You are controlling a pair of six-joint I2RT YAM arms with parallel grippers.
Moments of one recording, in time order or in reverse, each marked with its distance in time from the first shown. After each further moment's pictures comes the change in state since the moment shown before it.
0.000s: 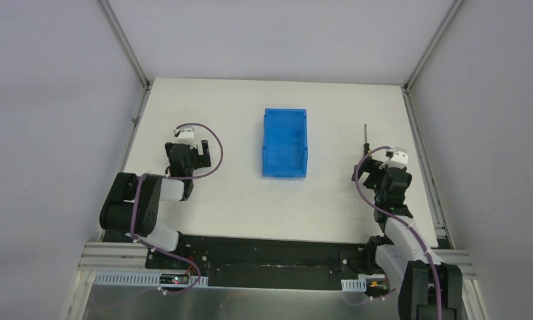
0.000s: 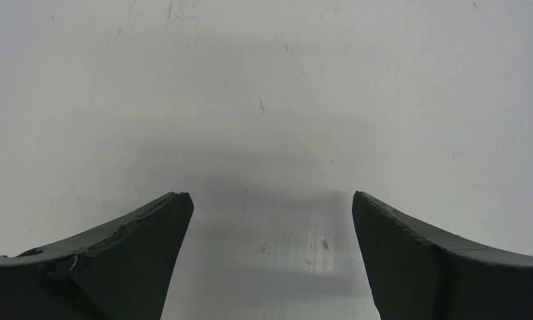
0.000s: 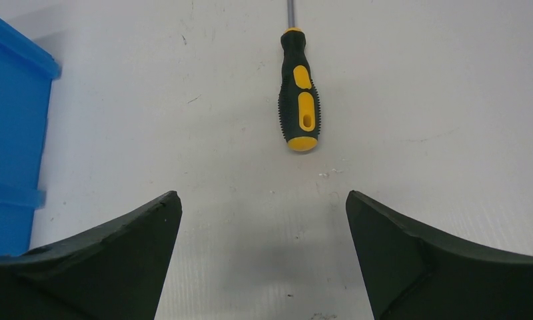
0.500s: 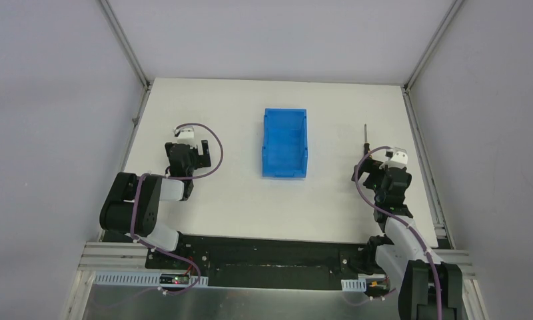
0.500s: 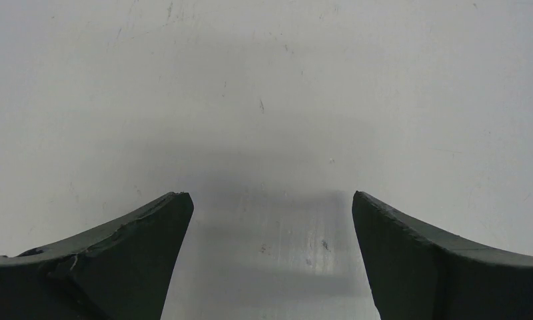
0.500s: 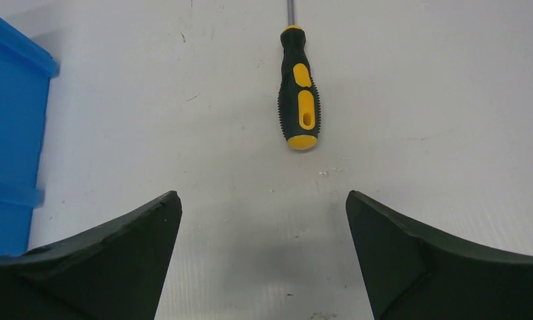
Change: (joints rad) left arm 0.000 0.000 0.000 0.000 0.000 0.000; right arm 0.000 0.005 0.000 -0.001 0.000 -0.001
